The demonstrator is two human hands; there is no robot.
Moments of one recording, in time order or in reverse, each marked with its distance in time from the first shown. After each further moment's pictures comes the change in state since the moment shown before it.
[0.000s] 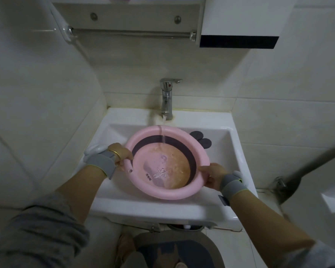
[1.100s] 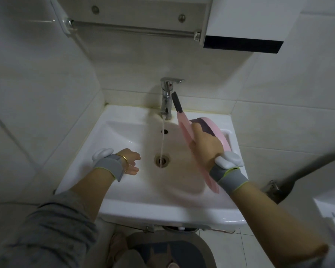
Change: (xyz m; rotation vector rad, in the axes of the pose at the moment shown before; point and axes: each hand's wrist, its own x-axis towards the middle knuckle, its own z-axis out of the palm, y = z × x) left_hand 0.018 -0.002 0.038 -0.268 -0.135 -0.107; right_hand -0.066 -0.073 0.035 -1.204 0.317 -0.870
